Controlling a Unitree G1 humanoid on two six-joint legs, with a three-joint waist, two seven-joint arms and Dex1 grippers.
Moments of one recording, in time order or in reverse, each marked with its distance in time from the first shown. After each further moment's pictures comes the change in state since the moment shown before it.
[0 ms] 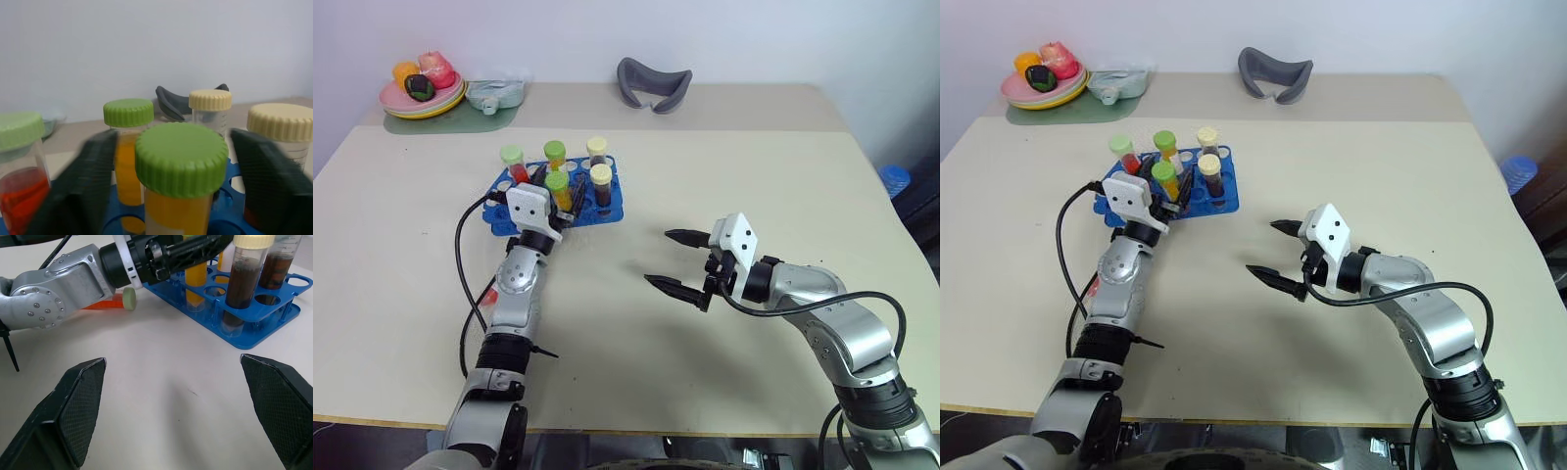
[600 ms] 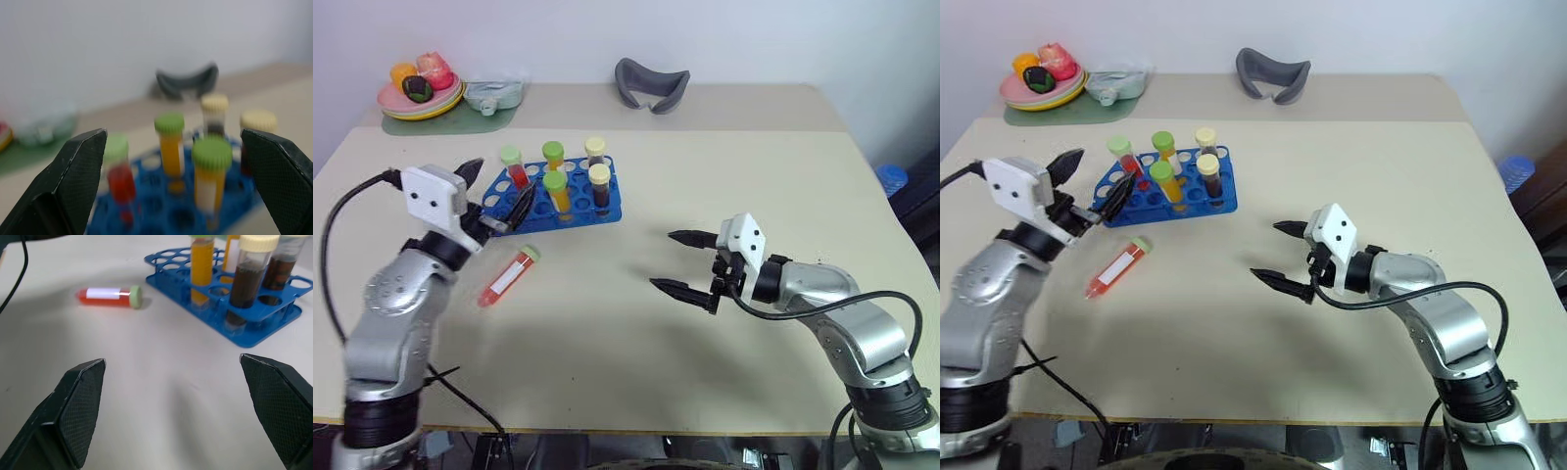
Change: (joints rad) left arm 0.320 0.536 0.279 -0.825 -0.445 0.935 -0.114; right arm -0.006 -0.086 -0.026 -0.013 0.038 0.007 0.085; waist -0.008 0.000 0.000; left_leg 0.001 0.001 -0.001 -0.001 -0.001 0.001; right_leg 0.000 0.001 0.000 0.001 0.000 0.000
